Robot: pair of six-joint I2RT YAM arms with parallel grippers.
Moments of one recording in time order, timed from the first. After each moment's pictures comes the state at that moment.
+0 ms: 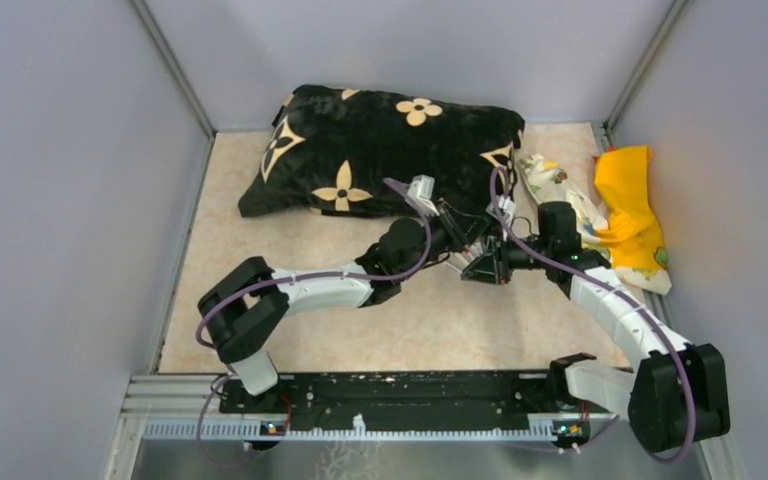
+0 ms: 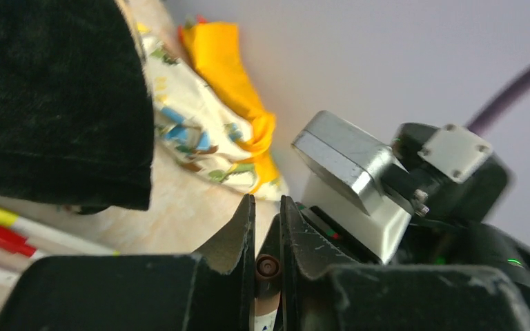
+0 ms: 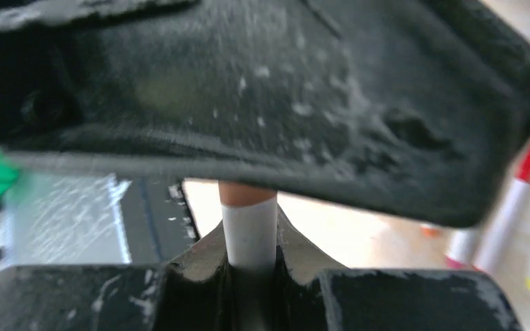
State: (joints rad) left arm -1.04 1.68 0.93 0.85 -0.16 -0.92; right arm 0.23 1.11 0.66 -0.20 -1.07 0.00
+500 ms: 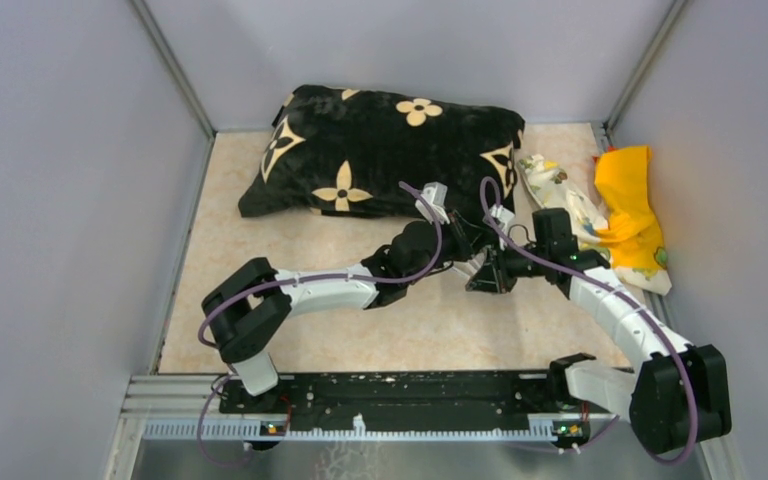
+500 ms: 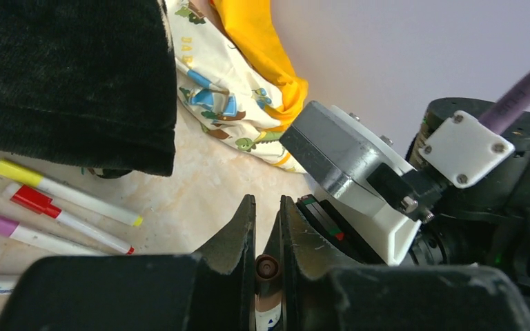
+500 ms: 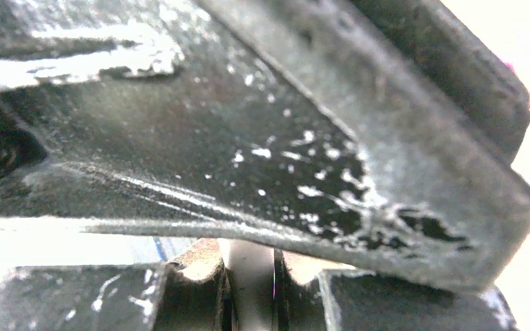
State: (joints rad) left arm -1.08 1.72 1.01 0.63 -0.19 -0.87; right arm 0.24 1.10 0.67 -0.43 -0.84 -0.10
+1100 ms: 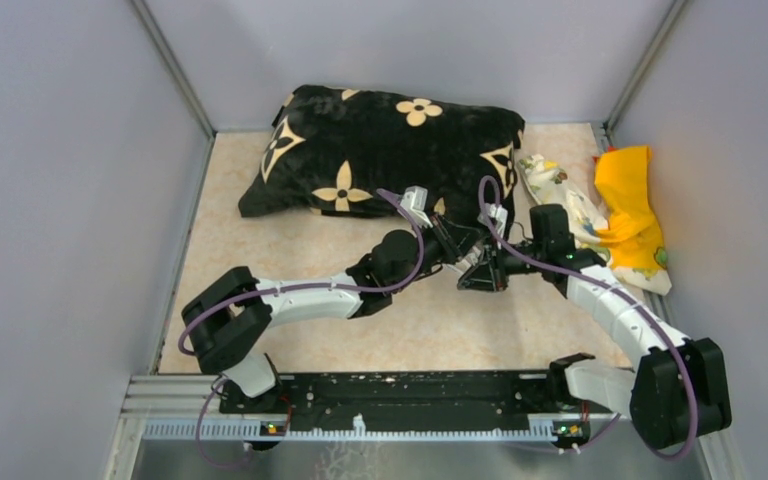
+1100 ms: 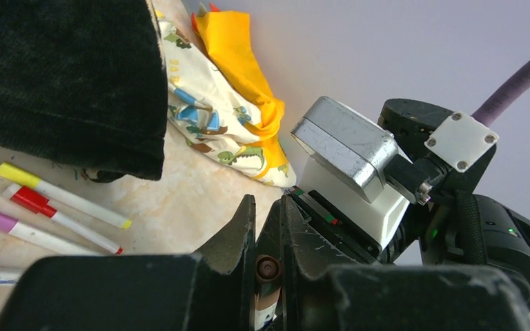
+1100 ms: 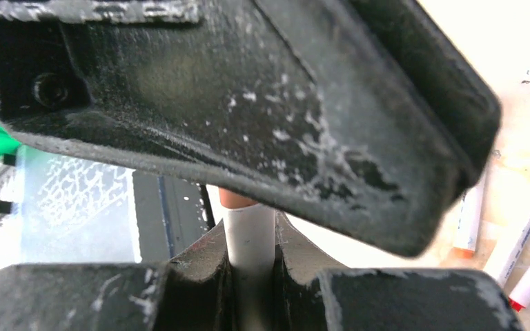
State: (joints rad) left arm -1.08 1.61 0.89 0.75 -0.23 -0.90; right arm 0.25 1.11 0.67 -0.30 -1.07 -0.12
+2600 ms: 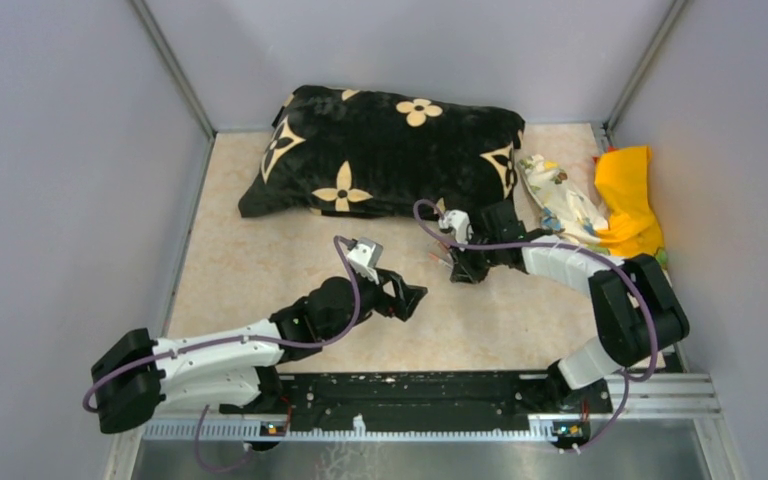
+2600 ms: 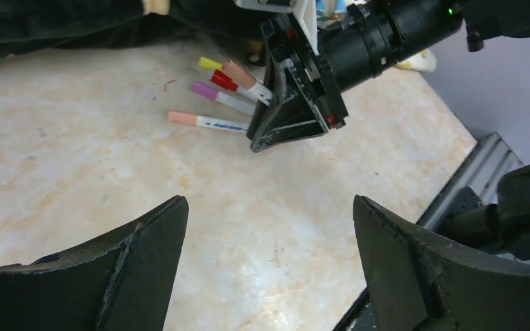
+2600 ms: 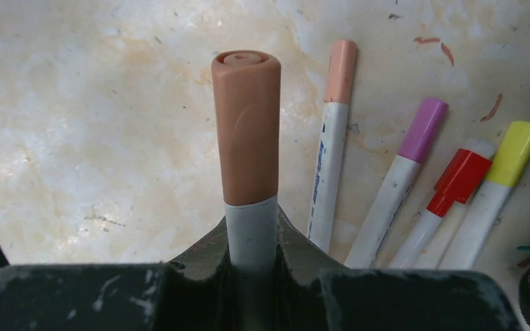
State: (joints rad) left arm -1.12 1.02 0.44 0.41 -0.30 -0.50; right arm 0.42 1.51 0.79 -0.25 -0.58 -0.40
